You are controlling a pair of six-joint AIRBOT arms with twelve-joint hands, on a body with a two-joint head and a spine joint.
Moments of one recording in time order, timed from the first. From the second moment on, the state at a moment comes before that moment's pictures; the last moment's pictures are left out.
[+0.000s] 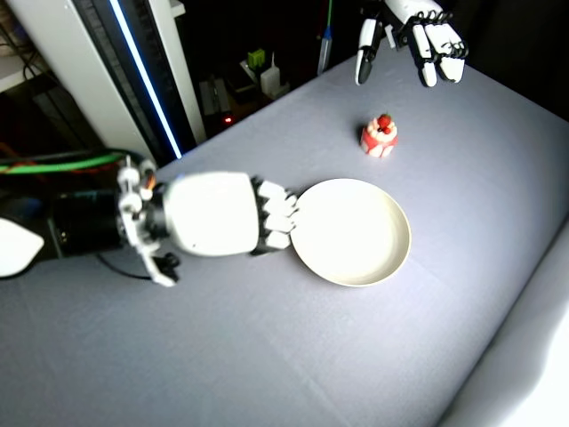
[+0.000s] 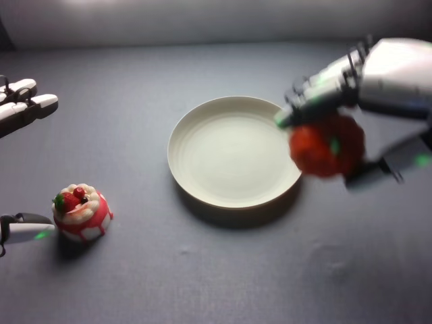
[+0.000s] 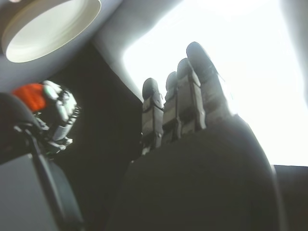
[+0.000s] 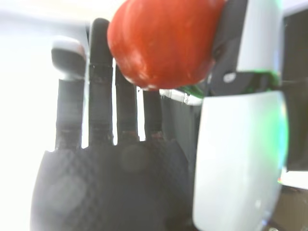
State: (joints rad) left arm 1.26 -0.75 0.92 -0.36 -1.41 0.73; right arm -0.49 -1.11 1.39 -0.71 0.81 -0.20
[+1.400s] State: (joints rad) left arm 1.28 -0.77 0.93 -0.36 -1.47 0.70; right arm -0.45 -1.12 1.42 -0.54 0.75 -0.22
